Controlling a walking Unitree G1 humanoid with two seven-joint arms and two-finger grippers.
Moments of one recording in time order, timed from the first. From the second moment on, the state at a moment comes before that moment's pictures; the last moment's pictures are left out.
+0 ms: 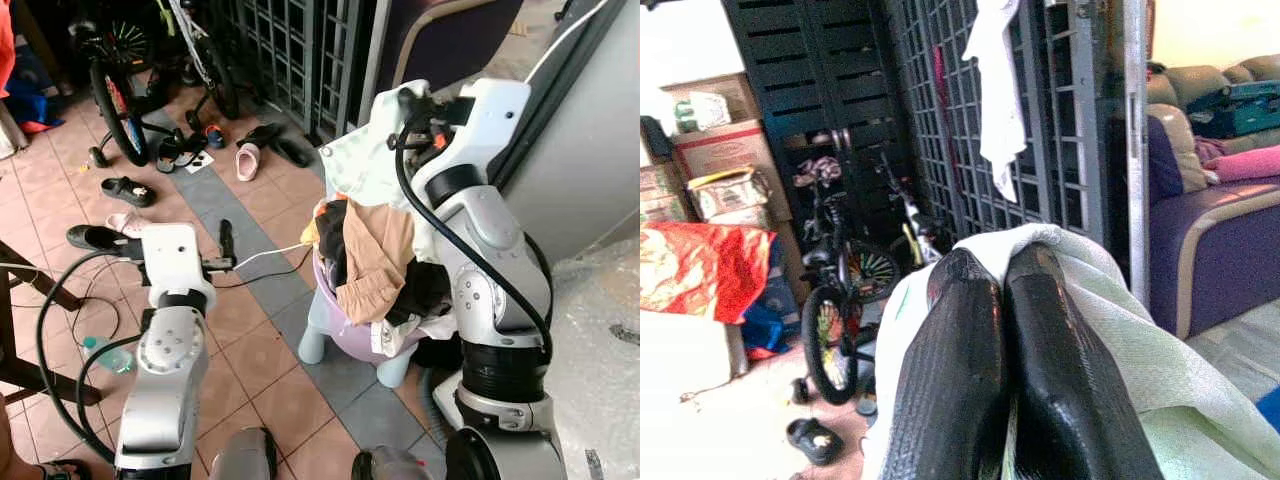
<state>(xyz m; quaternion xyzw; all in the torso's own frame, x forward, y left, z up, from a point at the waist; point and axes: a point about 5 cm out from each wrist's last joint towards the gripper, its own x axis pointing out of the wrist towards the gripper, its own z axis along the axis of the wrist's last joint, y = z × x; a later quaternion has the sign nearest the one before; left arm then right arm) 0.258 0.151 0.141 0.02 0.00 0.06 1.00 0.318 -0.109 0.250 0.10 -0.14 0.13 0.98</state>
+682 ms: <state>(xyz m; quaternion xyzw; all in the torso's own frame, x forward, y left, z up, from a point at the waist) 0.259 0.146 0.137 0.02 0.01 0.05 1.00 0.313 -0.115 0.225 0.06 -0.11 0.12 0.98</state>
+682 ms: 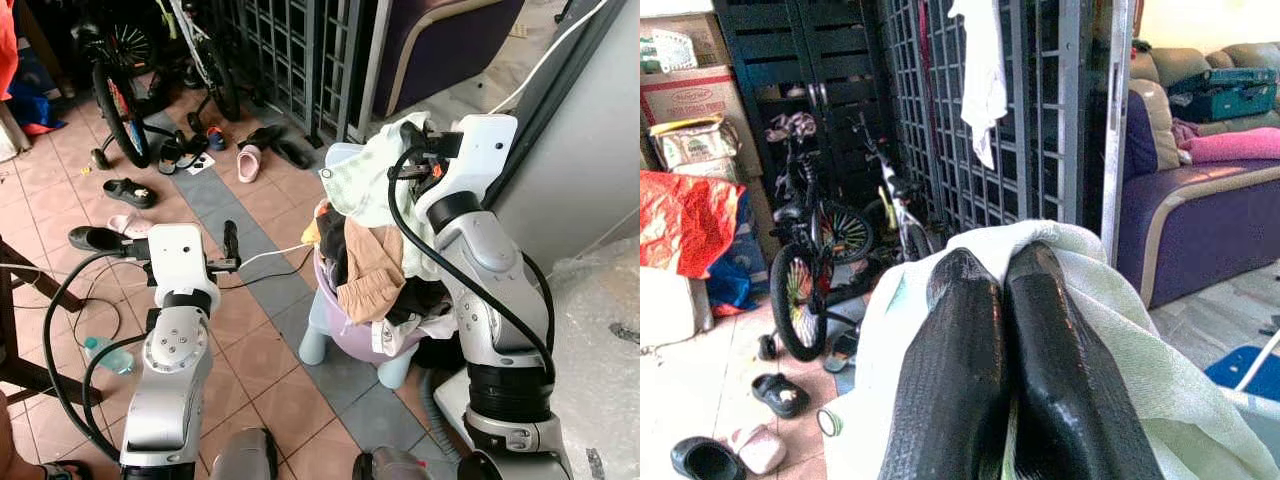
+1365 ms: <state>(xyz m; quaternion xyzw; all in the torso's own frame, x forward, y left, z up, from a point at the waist) 0.260 0.145 0.138 0.02 0.00 0.05 1.00 0.307 -0.122 0.198 0.04 -0.07 0.11 0.99</state>
